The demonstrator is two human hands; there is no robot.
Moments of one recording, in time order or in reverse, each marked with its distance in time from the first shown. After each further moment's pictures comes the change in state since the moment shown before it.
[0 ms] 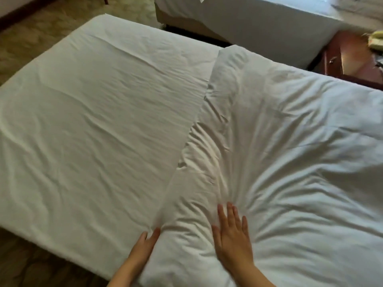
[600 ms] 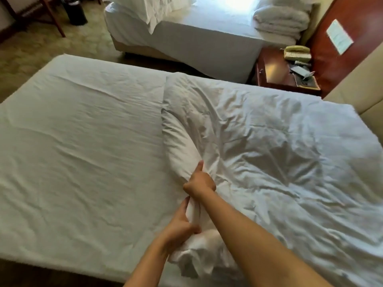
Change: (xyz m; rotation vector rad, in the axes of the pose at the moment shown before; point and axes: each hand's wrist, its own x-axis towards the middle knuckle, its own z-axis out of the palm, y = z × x) left_hand -0.216 0.138 0.114 0.023 -0.512 0.516; right_hand -0.003 -0.021 -0.219 0.256 -0.220 0.435
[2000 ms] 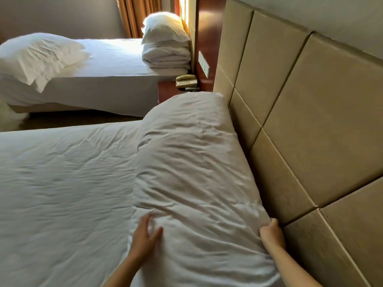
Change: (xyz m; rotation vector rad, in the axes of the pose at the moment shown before) left_hand 0.185 0.053 0.408 0.638 0.251 0.116; right_hand 0.069 0.690 -0.214 0.672 0.456 0.614
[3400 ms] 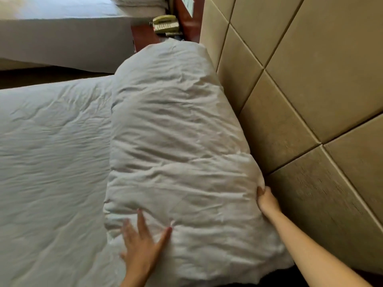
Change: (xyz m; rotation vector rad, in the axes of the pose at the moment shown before) left_hand -0.106 -0.051 -0.007 0.260 -0.070 -0.262; right_hand -0.062 0.049 0.026 -0.004 -0.116 0.021
